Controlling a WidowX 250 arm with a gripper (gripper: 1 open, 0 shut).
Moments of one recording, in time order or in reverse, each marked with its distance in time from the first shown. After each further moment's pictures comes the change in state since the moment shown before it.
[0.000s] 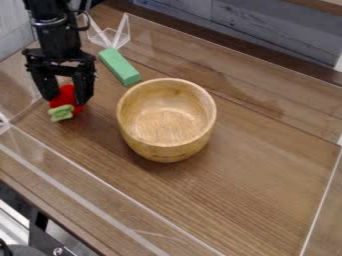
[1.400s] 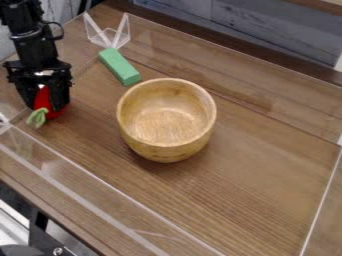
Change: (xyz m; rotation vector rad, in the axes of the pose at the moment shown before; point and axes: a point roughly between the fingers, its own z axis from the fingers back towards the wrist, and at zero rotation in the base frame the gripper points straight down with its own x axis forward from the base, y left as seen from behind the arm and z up) arm -0.001 0.044 -0.021 -0.042 0.012 0.049
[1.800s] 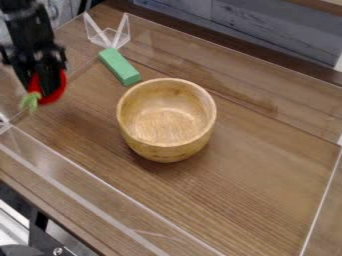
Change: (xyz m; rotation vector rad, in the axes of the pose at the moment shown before) arm -0.008 -0.020 0.052 0.015 -0.075 -0.075
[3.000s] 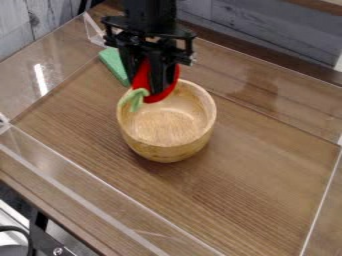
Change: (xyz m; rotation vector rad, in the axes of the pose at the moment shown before) arm -0.037 -0.188 0.035 -0.014 -0.009 -0.283
